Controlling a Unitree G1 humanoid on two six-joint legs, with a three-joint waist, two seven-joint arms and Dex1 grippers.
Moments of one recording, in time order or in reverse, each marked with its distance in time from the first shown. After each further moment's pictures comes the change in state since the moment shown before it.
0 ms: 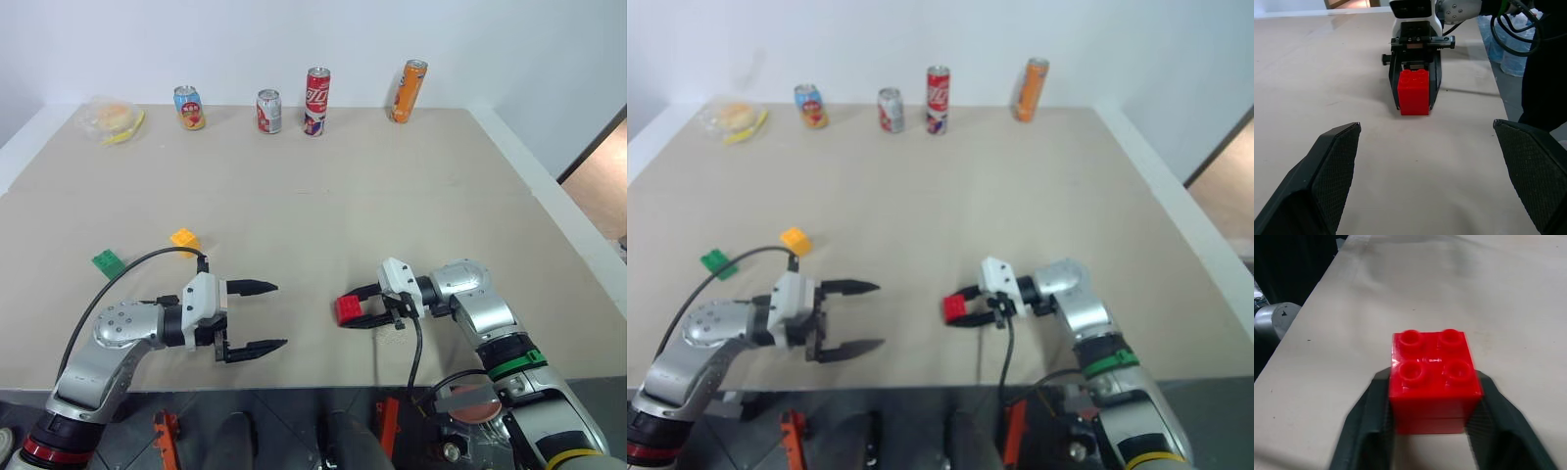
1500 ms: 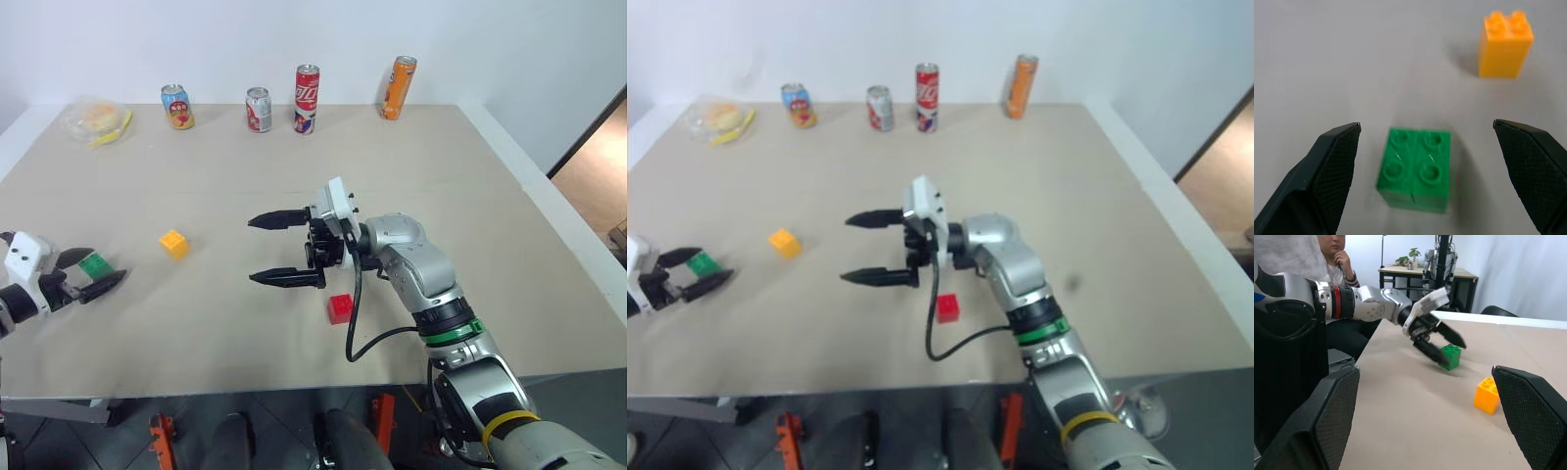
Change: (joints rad) left arm -0.210 0.242 0.418 1.027 0.133 -0.200 -0.008; right arm -0.229 0.310 -0.007 -0.252 0.196 0.357 -0.265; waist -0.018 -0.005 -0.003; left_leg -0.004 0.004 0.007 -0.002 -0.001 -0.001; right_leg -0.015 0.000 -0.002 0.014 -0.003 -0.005
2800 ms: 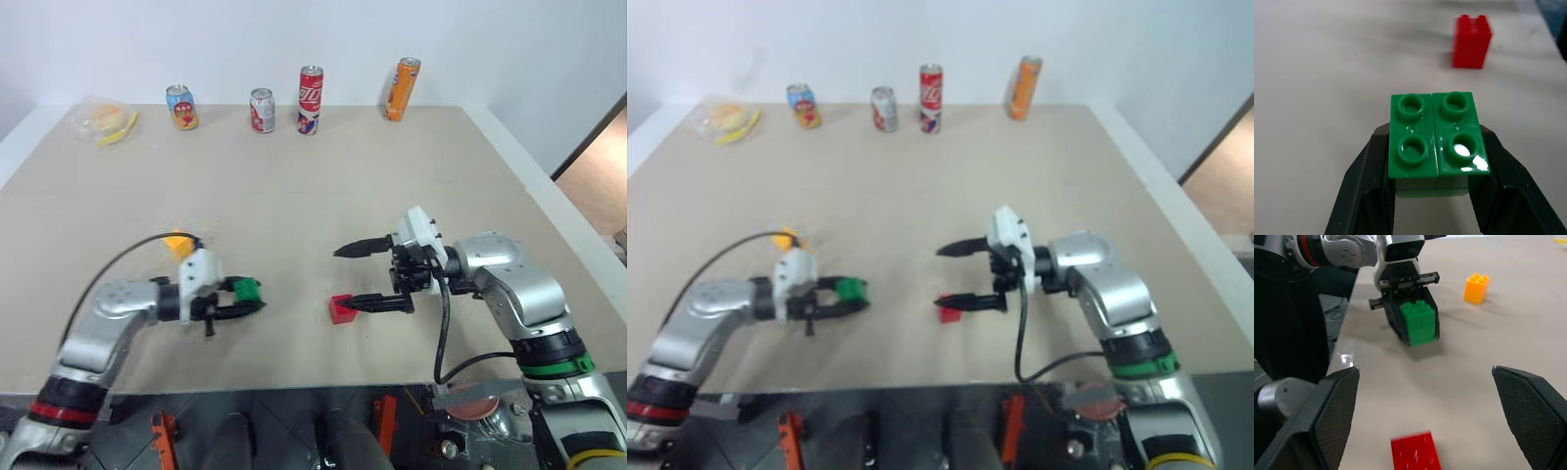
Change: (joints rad) left arm 0.003 -0.269 -0.471 -0.774 -0.020 0.264 -0.030; right arm 0.243 -0.430 -0.114 -0.229 0.069 0.144 0.061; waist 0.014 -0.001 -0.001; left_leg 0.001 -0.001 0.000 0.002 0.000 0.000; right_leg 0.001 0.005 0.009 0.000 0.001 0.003
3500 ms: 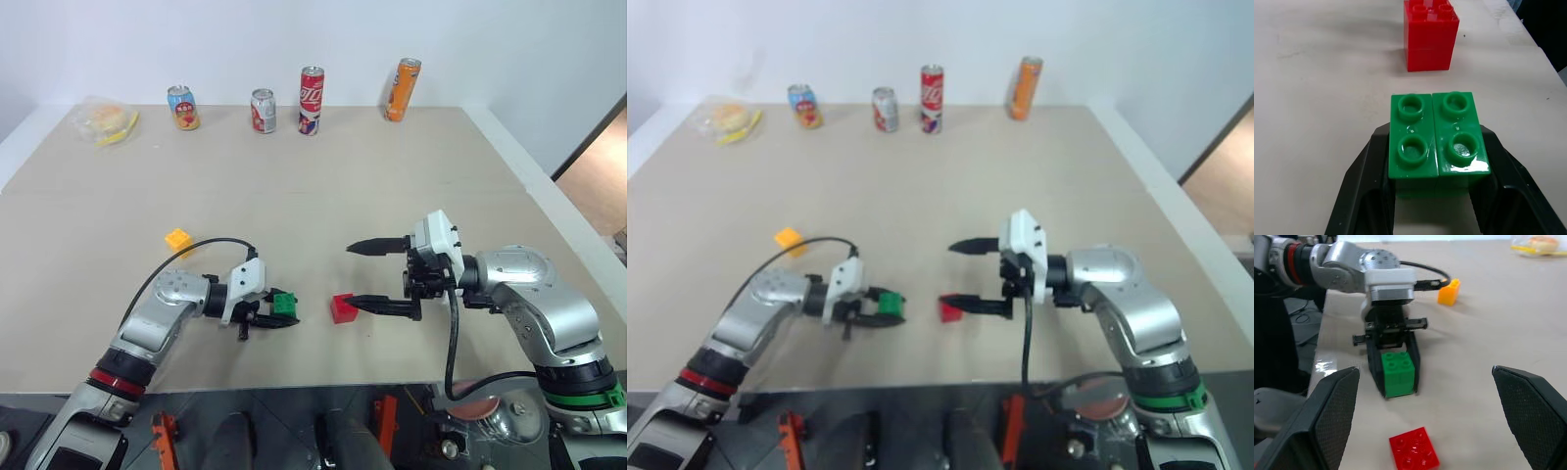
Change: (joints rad) left arm -0.135 -0.081 -0.154 0.154 0.109 -0.025 -0.104; right arm 0.120 -0.049 -0.082 -0.198 0.041 0.075 -0.153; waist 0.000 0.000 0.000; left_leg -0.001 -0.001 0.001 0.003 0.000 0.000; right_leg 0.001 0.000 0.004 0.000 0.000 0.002
